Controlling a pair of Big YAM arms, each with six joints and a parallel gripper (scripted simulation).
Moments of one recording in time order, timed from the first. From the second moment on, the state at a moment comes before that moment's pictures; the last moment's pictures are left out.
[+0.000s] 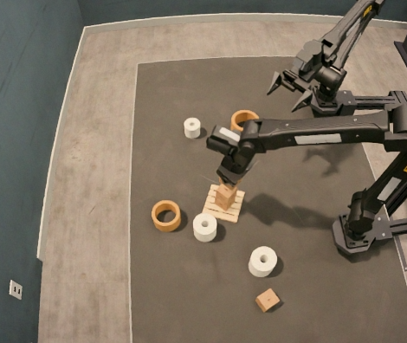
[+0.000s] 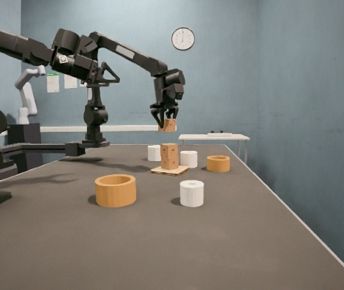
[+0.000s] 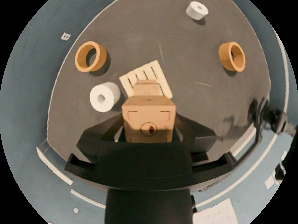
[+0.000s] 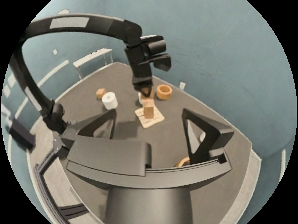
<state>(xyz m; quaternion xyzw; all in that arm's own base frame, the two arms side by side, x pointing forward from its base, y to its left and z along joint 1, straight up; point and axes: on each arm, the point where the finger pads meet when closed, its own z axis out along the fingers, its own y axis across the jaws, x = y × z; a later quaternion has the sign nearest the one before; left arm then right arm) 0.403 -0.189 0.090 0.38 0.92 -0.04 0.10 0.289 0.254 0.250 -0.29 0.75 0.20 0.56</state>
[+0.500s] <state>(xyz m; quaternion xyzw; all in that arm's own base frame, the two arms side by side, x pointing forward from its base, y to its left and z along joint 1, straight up) 0.408 -0.191 0.095 0.37 0.92 -0.04 0.11 0.289 0.254 0.250 -0.29 0.75 0.20 0.56</state>
